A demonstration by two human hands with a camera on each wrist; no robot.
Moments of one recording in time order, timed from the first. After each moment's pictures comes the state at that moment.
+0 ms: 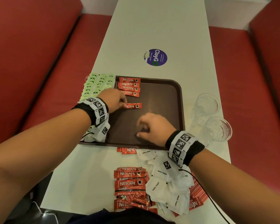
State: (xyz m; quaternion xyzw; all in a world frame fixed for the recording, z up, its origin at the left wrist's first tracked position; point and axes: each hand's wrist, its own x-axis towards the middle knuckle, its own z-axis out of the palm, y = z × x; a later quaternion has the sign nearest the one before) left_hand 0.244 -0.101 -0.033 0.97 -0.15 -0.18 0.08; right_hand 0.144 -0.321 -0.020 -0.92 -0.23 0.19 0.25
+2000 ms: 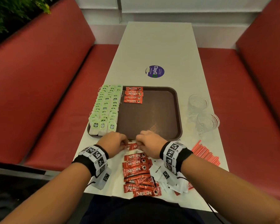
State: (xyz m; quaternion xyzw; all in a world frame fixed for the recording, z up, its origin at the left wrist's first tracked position) left_hand 0.048 -0.095 -0.026 0.97 -0.14 -0.19 0.11; right_hand 0.062 -0.301 -0.038 -0.90 -0.30 0.22 0.20
